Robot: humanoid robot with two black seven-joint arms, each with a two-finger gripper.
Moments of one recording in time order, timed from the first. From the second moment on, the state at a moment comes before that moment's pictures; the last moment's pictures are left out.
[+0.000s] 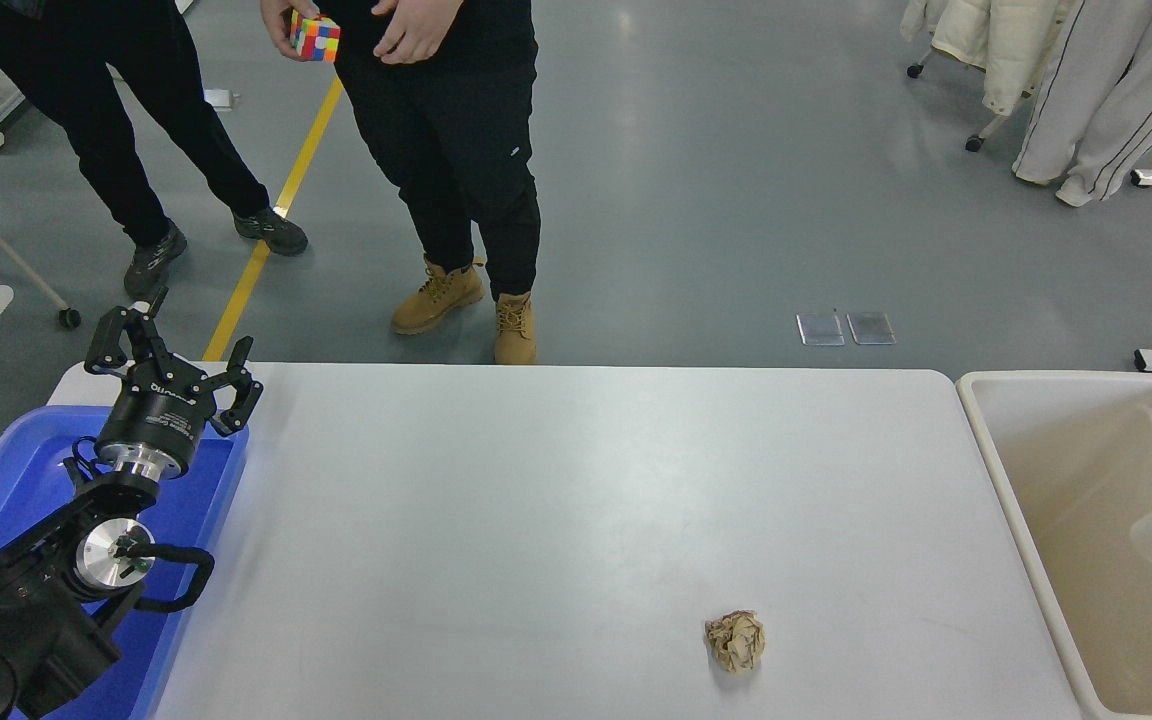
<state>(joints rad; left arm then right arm) -0.54 0.39 -0.87 -0.51 0.08 -0.52 -0.58 0.66 -0.52 -0.32 -0.02 -0.56 0.16 0.28</state>
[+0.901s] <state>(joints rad) -0.54 0.39 -0.87 -0.51 0.08 -0.52 -0.58 0.79 -0.55 0.07 0.05 -0.46 0.01 0.29</state>
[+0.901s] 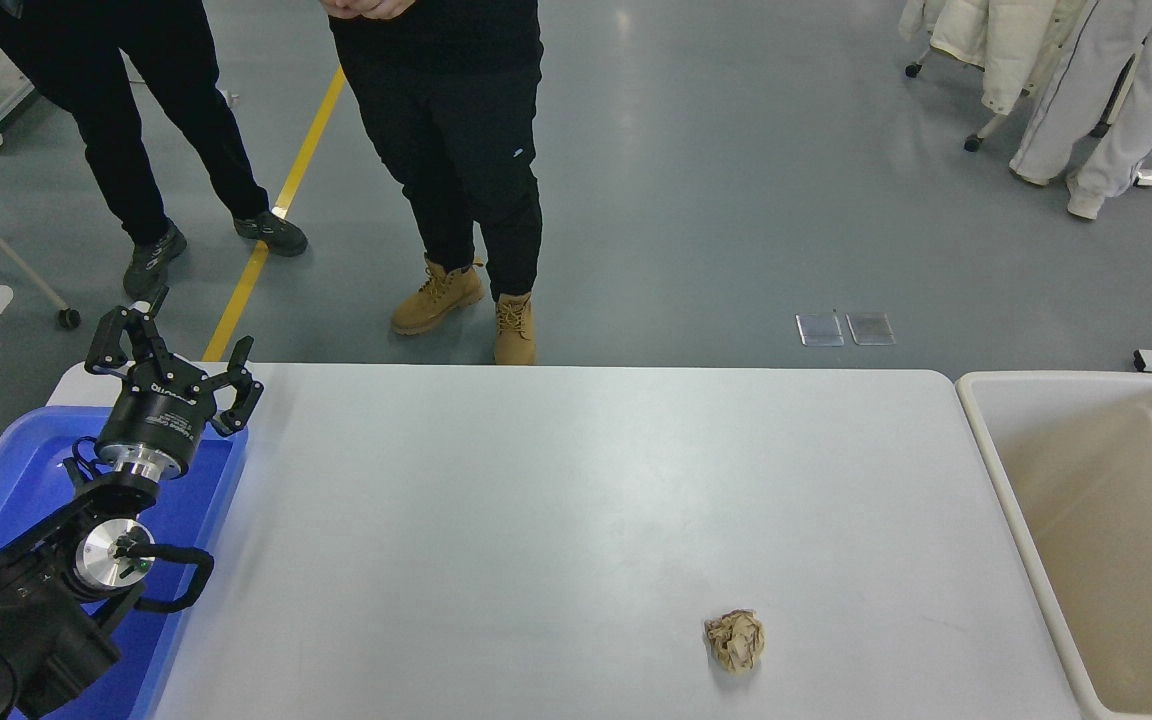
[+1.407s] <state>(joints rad) -0.54 0.39 -0.87 -0.51 0.07 -0.52 -0.58 0.98 -0.64 0.56 0.28 -0.44 0.01 0.29</state>
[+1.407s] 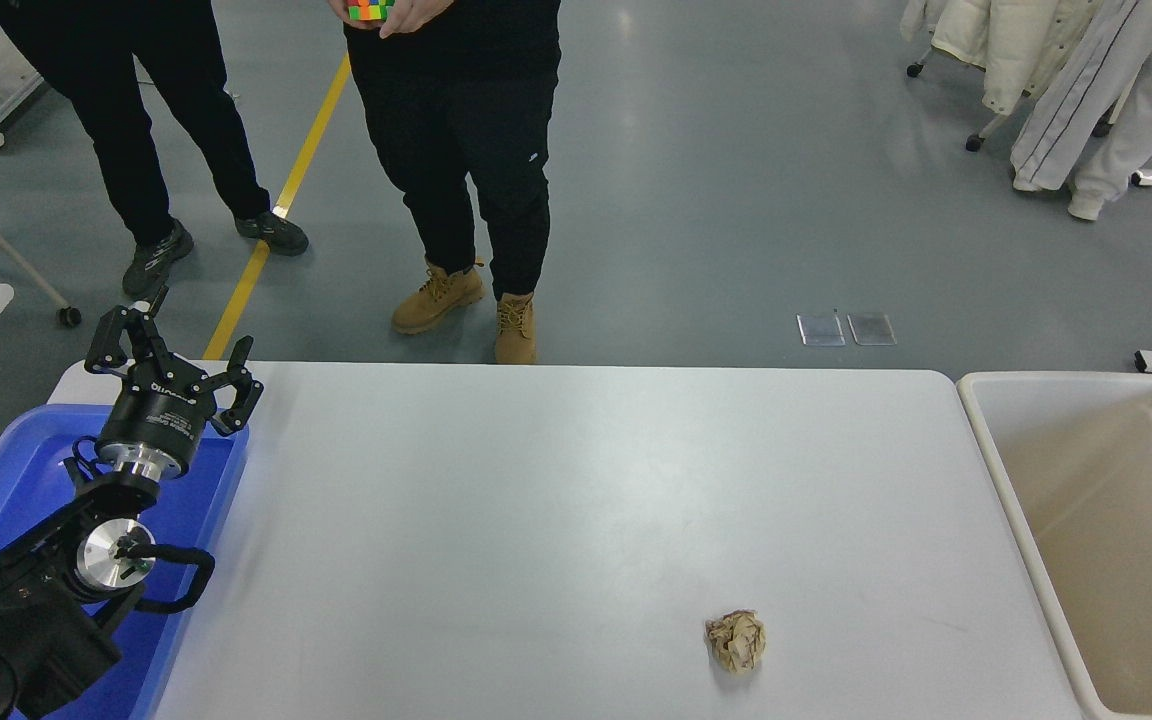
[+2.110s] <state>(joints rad) -0.54 0.39 -0.87 -0.51 0.08 -0.52 -0.58 0.79 -0.62 0.95 0.67 -0.38 0.07 0.35</state>
